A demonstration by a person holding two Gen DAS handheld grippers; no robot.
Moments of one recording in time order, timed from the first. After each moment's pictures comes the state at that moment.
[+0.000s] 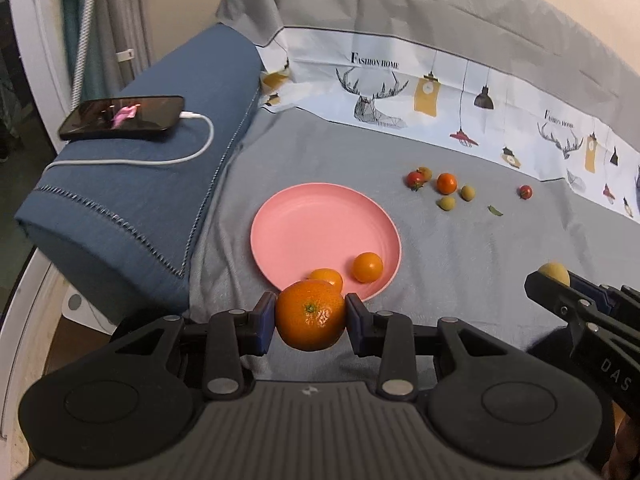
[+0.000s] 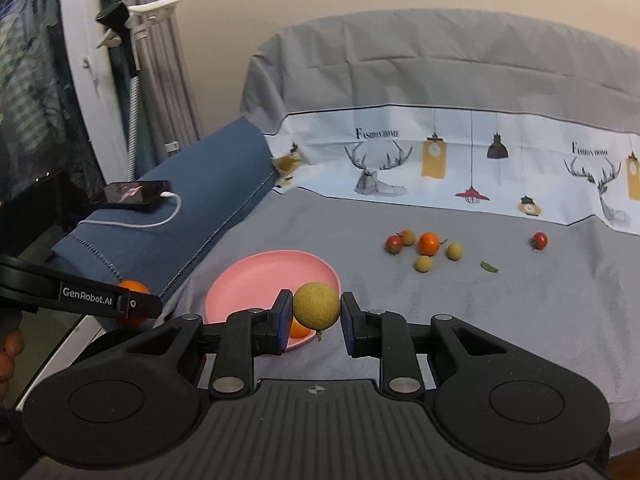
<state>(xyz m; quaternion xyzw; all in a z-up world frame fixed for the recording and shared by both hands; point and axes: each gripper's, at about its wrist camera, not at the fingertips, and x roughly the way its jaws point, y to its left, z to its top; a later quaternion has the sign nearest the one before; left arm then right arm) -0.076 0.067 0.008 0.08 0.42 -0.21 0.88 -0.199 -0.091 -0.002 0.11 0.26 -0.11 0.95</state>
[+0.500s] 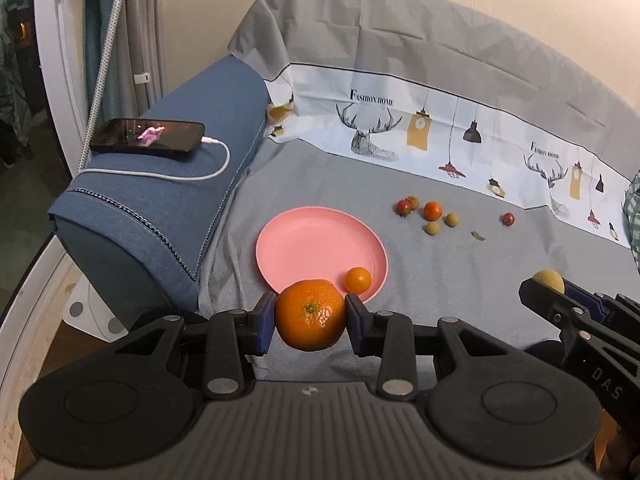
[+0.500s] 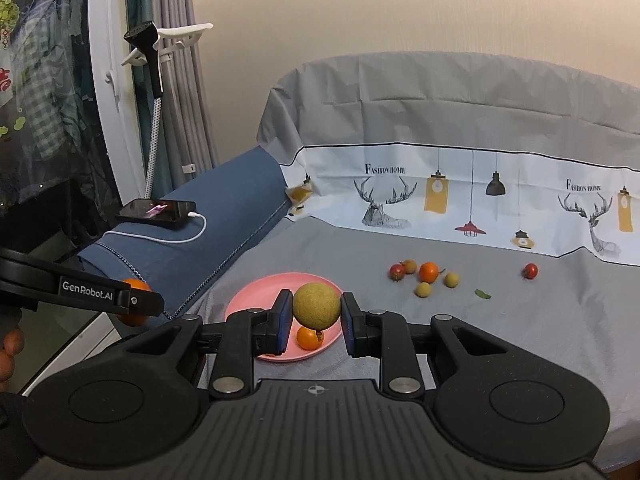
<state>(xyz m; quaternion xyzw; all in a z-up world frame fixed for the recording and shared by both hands) -0.117 0.089 0.038 0.06 0.38 -0.22 0.90 -0.235 -0.068 0.020 0.08 0.22 -0.11 0.97</state>
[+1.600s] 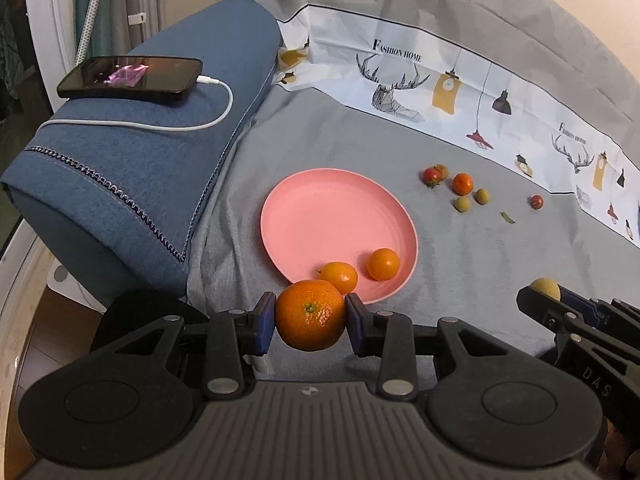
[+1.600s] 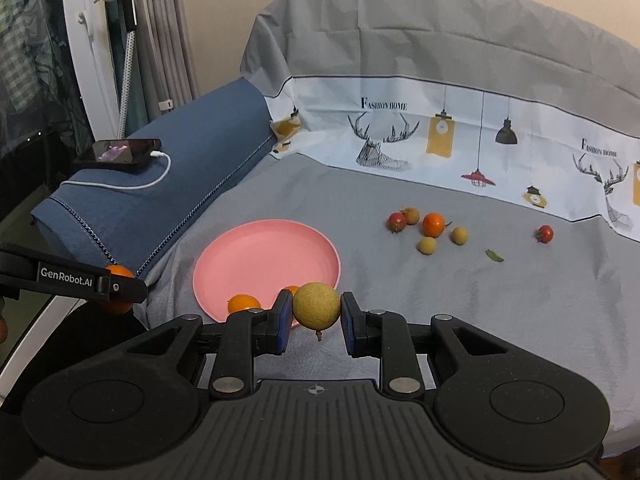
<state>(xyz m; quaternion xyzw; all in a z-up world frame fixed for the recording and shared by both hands) -0.036 0.076 -0.016 0.05 0.46 -0.21 0.86 -0.155 -0.087 -0.020 0.08 0.32 -0.11 0.94</state>
